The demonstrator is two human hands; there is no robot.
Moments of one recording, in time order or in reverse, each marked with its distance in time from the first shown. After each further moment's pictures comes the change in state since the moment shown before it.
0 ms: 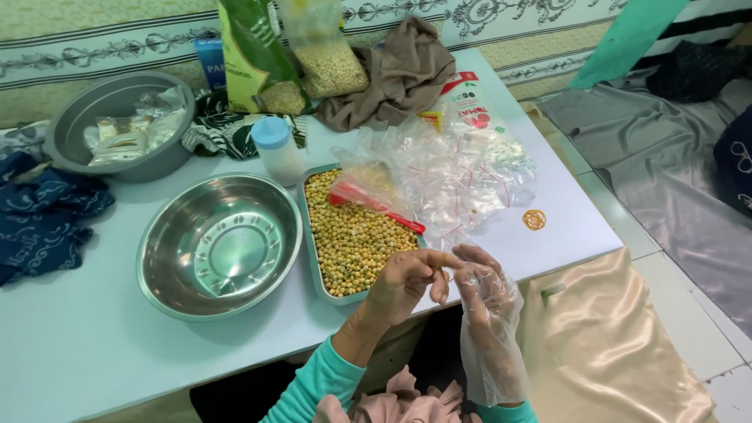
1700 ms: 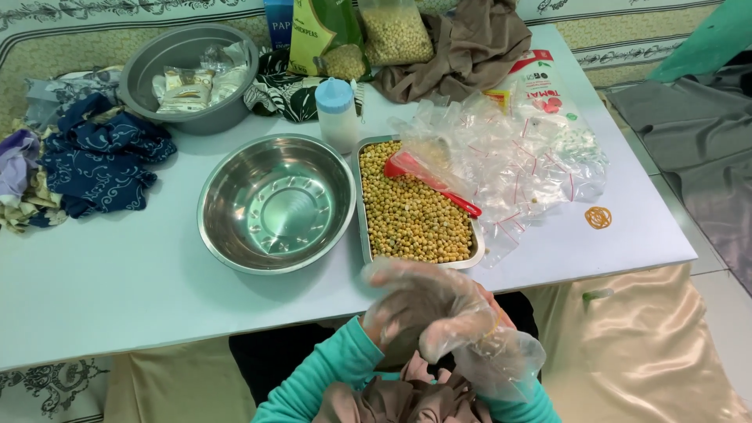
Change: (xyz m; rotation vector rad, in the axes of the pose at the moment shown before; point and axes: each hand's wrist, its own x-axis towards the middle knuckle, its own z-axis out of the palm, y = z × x) left_hand -0.046 -0.003 -0.018 0.019 -0.066 -0.268; right_hand -0.009 -0.004 0.112 1.699 -1.075 0.016
